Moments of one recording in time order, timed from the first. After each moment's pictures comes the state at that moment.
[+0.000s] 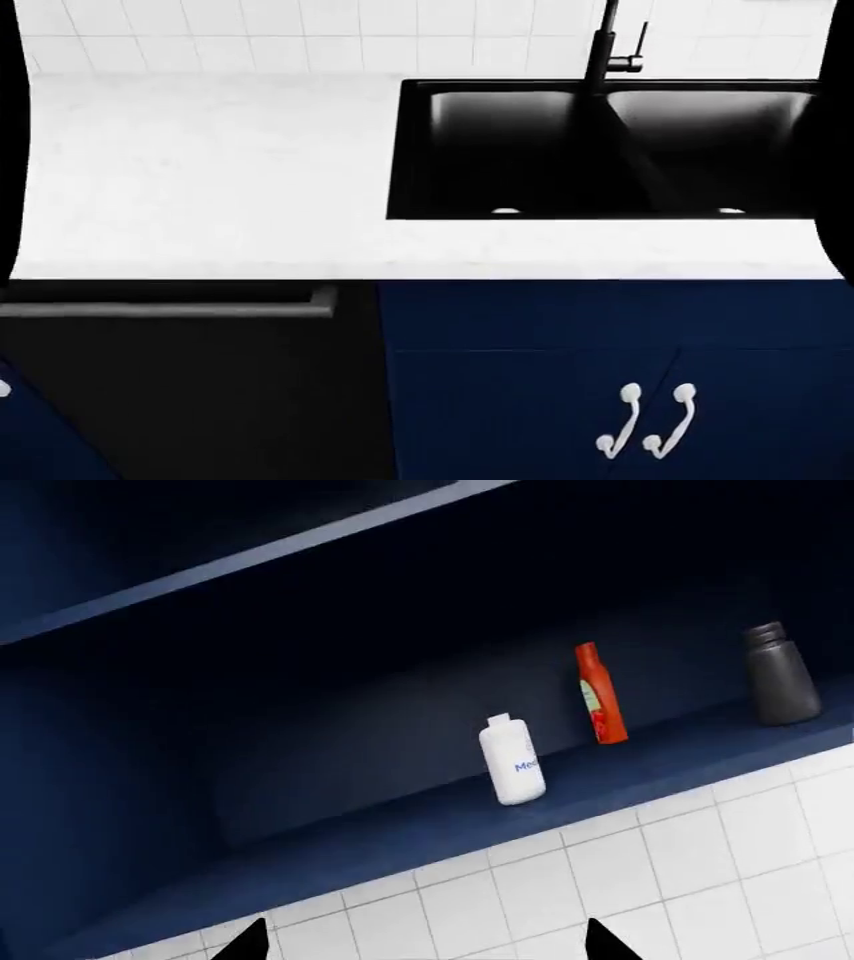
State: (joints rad) left arm -2.12 -0.09 0.31 -1.14 -0.01 -0.57 0.19; right arm 2.16 0.03 -0.03 1.02 -0.09 0.64 -0.20
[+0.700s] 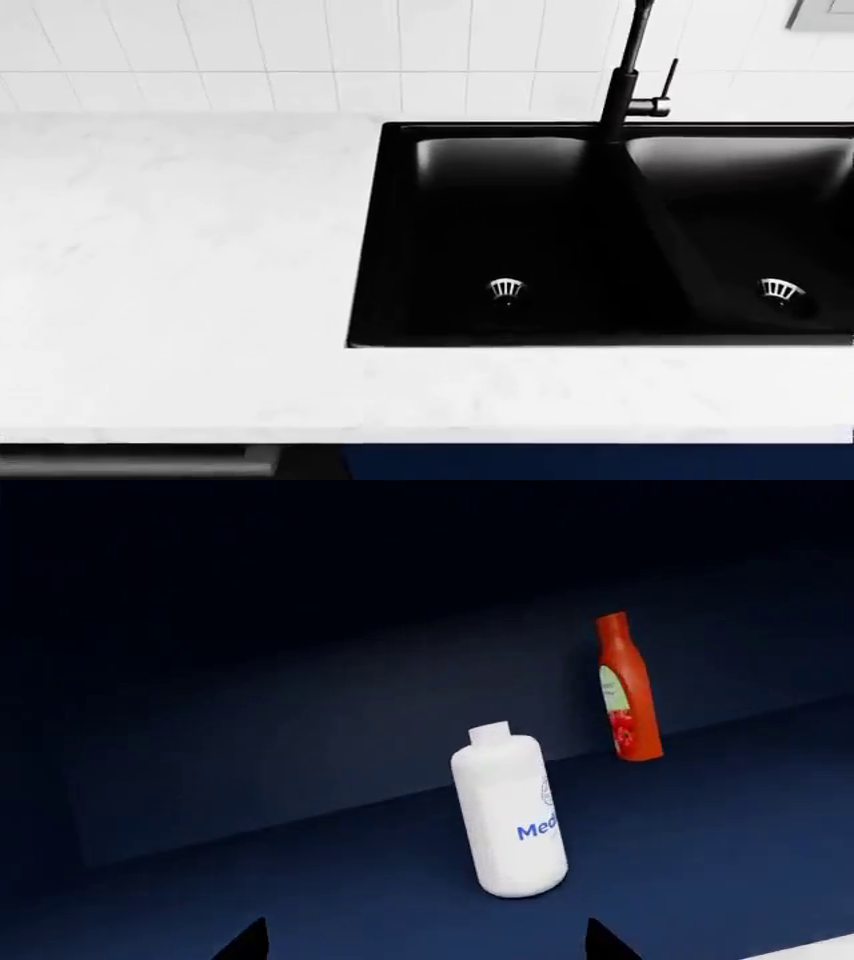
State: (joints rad) left arm -2.24 -0.08 0.26 -1.30 -0.01 -0.60 0.23; right arm 2.35 0.01 -0.04 1.22 -0.15 0.63 -0.28
